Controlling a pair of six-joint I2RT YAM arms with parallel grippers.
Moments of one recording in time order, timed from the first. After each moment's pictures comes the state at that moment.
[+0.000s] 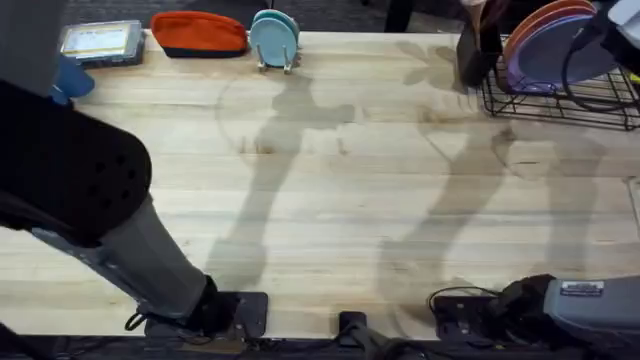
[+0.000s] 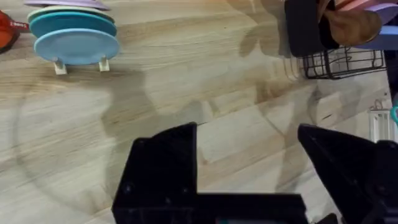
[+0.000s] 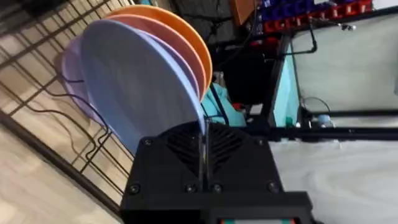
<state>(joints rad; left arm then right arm) -0.21 1.87 2.16 -1.19 0.39 -0.21 -0.58 1.60 1.15 0.05 -0.37 -1.36</state>
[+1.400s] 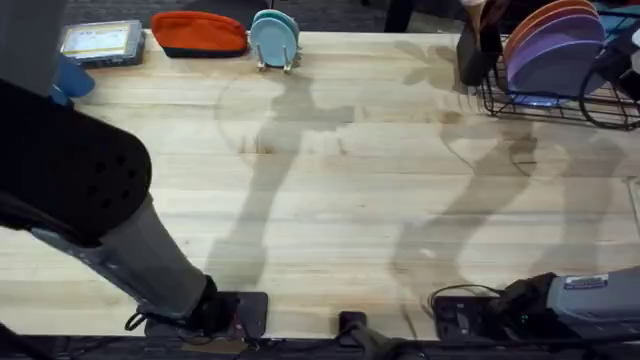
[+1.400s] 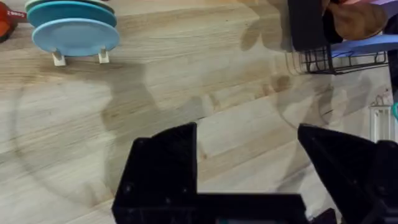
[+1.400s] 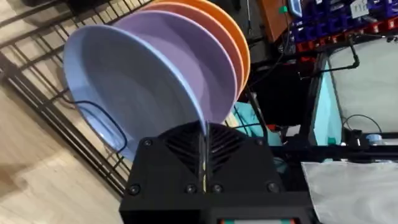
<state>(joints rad) -0.21 1.87 2.16 -1.22 0.39 -0.21 -0.68 1.72 1.16 0.02 -0.59 -1.37</state>
